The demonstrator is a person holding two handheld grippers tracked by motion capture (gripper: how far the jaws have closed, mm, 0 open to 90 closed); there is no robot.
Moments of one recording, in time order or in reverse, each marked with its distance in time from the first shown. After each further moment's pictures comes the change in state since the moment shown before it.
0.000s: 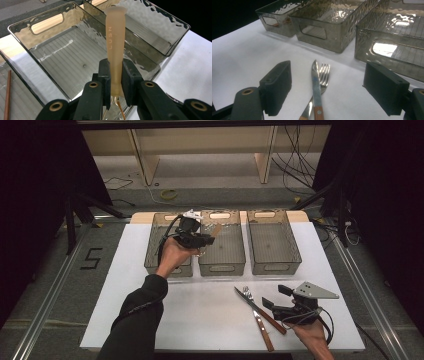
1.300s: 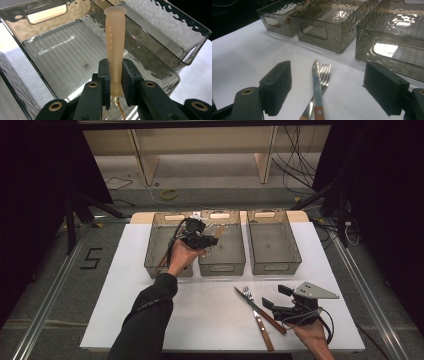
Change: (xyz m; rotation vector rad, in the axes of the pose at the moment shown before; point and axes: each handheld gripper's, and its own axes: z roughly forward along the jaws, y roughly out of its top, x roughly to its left) left arm 0.010 -0.009 0.035 0.003 0.025 -0.087; right arm 0.000 0.000 0.000 0.000 0.006 -0.001
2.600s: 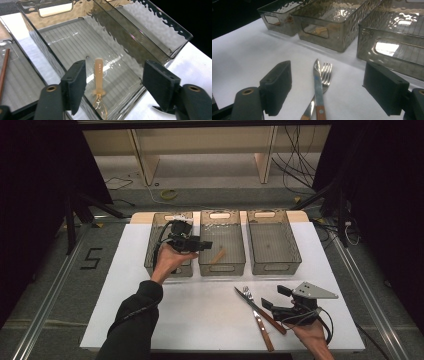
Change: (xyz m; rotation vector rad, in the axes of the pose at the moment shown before) left arm 0.012 -0.017 -0.043 -0.035 -0.047 -0.063; right arm 0.001 0.000 0.001 0.010 0.007 -0.002
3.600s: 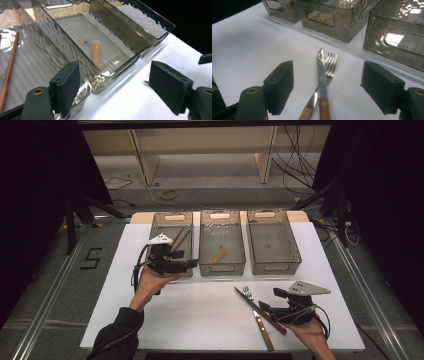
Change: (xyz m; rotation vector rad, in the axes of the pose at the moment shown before) left arm 0.000 -0.066 -0.051 -0.112 -0.031 0.003; right arm 0.002 0.006 0.008 0.112 0.023 -0.029
